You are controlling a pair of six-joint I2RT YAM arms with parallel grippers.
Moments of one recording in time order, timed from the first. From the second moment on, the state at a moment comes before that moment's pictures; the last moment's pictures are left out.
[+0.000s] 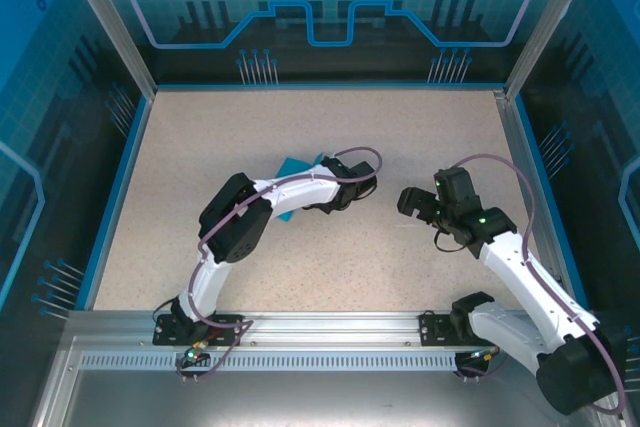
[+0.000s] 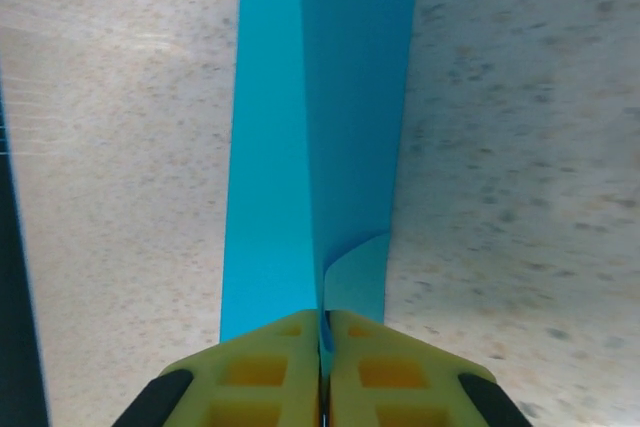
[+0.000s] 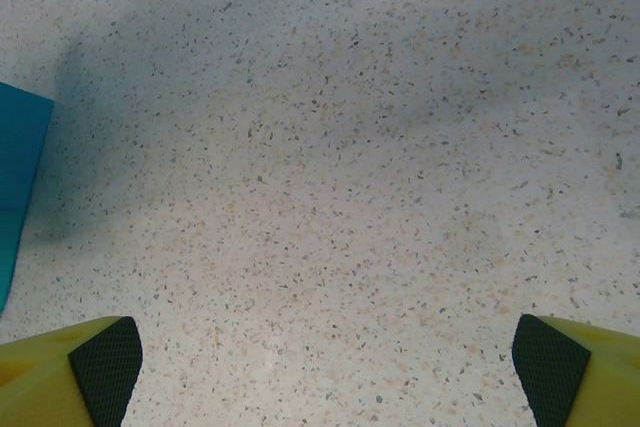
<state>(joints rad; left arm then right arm) -0.83 2.15 1.63 -1.06 -0.74 -0.48 0.33 0.93 0.71 -0.68 0.06 0.65</state>
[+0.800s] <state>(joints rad) -0.84 2.13 1.60 -0.93 -0.35 -0.51 0.29 0.93 0.71 -0.70 0.05 0.65</state>
